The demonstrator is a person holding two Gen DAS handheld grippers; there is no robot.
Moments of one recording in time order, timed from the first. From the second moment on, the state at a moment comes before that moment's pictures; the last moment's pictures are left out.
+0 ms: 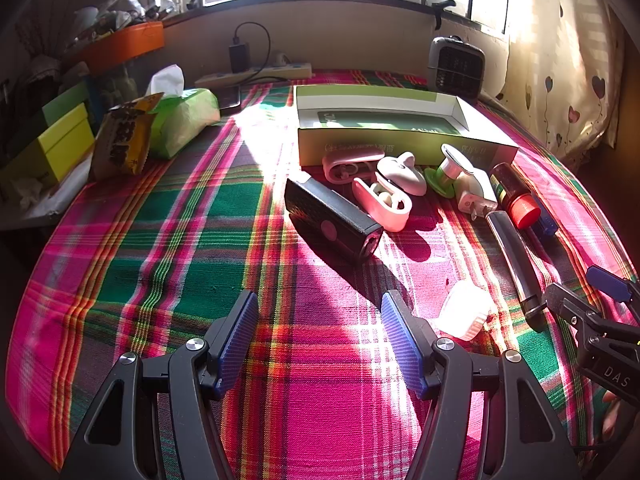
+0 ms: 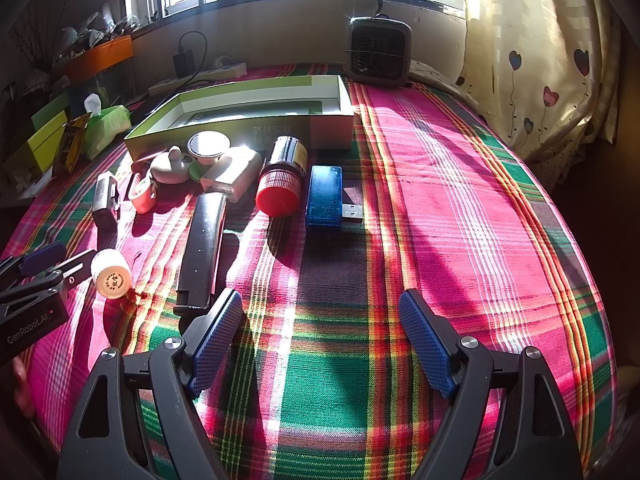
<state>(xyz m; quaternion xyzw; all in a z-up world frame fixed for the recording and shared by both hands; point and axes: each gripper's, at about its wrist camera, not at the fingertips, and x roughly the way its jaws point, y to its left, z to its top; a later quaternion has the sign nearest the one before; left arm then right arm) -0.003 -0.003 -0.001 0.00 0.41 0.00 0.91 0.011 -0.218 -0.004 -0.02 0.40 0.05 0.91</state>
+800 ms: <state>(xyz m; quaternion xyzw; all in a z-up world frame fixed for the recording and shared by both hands) -0.005 -0.003 -0.001 0.00 0.41 0.00 0.91 0.011 -0.218 -0.004 -0.02 0.40 0.05 0.91</state>
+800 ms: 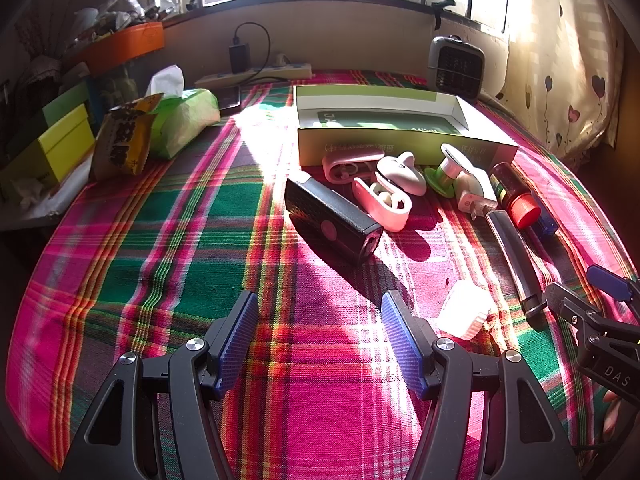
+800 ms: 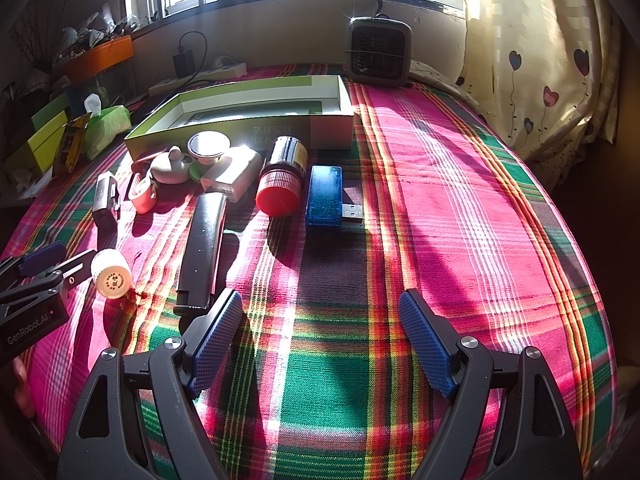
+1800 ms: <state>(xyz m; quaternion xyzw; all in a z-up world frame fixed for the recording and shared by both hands) -0.035 -0.013 0.024 0.02 0.39 -0.16 0.91 0.009 -0.220 -0.003 -0.02 0.40 0.06 0.91</state>
